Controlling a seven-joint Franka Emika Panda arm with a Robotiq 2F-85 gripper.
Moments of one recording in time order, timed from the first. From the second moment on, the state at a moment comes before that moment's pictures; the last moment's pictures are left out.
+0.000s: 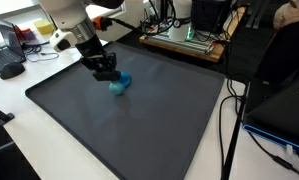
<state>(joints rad) -0.11 0.59 0.08 -1.61 -0.05 2.03 -0.46</state>
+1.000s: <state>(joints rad) -0.20 0.63 0.08 -1.55 0.10 1.96 -0.63</state>
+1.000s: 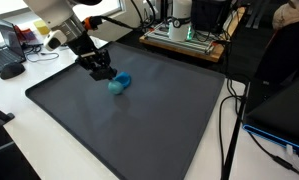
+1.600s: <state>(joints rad) -0.30 0.71 0.09 -1.45 0.26 1.89 -0.79</state>
